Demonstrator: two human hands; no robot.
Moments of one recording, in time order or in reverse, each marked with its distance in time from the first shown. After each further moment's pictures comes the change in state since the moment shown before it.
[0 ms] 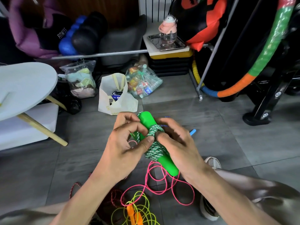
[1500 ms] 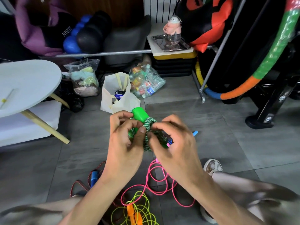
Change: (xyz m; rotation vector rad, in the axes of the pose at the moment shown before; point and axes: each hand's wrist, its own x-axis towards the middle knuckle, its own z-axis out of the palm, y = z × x) left_hand -0.001 -0.001 0.009 0.132 0.291 -0.037; right_hand 0.003 0.004 0.016 -0.736 0.226 -0.476
